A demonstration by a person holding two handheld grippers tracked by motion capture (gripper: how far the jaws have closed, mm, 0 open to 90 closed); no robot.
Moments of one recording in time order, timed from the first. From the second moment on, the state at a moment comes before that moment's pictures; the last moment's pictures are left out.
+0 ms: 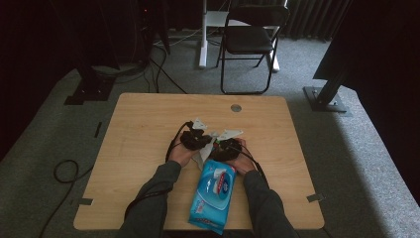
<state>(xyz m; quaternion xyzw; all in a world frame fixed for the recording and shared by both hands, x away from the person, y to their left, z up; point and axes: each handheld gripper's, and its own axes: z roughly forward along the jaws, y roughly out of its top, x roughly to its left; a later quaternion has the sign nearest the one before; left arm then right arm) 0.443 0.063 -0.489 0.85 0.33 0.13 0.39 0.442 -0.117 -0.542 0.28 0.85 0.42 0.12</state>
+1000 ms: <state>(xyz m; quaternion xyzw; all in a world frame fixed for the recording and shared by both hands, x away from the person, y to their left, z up) 0.444 0.045 -0.489 0.86 0.30 0.11 0.40 0.440 -0.119 -0.546 0.29 0.85 0.42 0.12</state>
